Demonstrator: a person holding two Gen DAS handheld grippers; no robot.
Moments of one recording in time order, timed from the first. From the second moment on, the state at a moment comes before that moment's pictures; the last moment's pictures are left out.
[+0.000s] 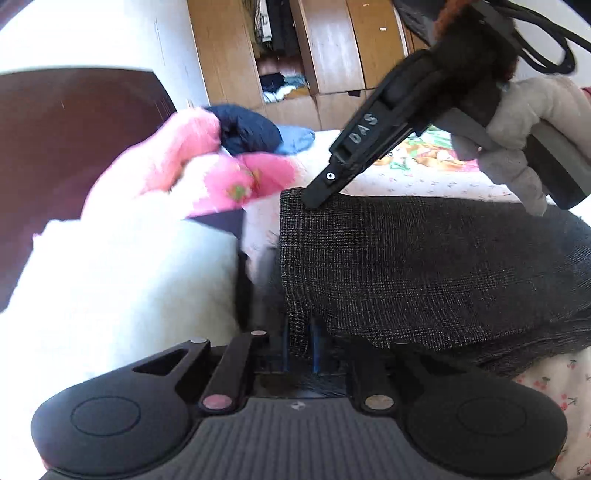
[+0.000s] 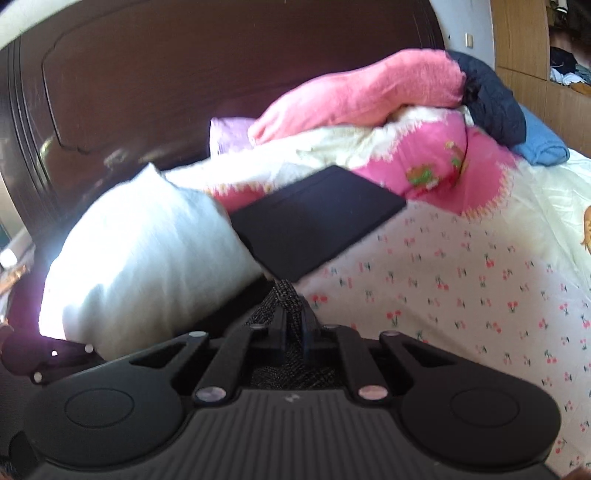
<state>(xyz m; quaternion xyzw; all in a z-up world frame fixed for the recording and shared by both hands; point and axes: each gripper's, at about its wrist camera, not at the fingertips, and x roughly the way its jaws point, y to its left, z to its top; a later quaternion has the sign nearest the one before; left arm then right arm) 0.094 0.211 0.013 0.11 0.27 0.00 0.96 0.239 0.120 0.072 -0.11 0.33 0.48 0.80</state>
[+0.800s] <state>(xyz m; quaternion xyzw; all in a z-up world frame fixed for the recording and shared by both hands) 0.109 0.088 0.004 0.19 0.24 -0.13 0.94 0.139 -0.238 0.016 0.23 0.42 0.13 0.87</state>
